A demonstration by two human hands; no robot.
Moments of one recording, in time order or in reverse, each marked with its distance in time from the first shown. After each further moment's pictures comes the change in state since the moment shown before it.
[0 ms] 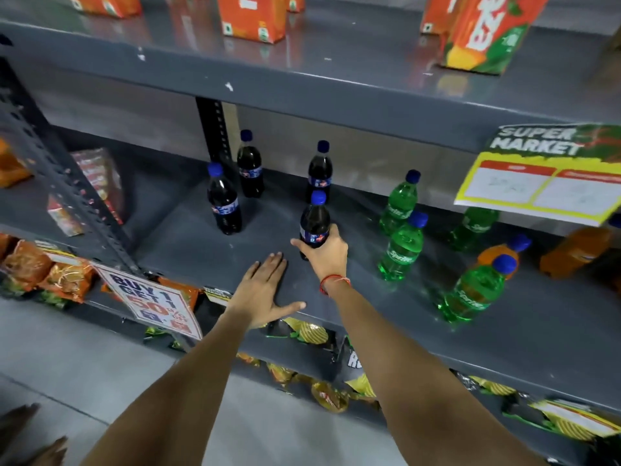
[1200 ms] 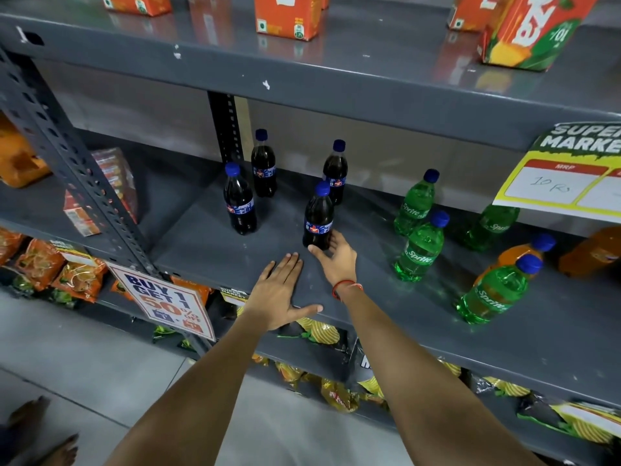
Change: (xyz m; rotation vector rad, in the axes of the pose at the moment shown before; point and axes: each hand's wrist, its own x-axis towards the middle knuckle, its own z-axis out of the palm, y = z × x) left_hand 0.000 -0.006 0.004 0.006 0.028 0.041; right_hand -0.004 0.014 0.018 0.116 -0.089 -0.027
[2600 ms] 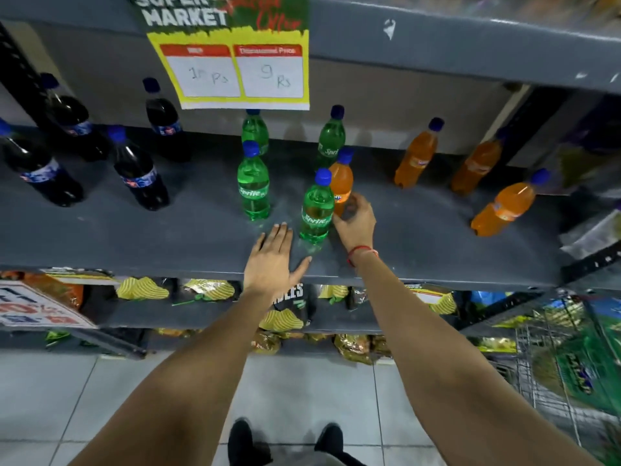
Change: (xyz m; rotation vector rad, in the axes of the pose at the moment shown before) left_hand 0.051 0.255 0.062 0.022 0.004 0.078; right_hand -0.051 0.090 -0.285 -0.193 0.417 0.100
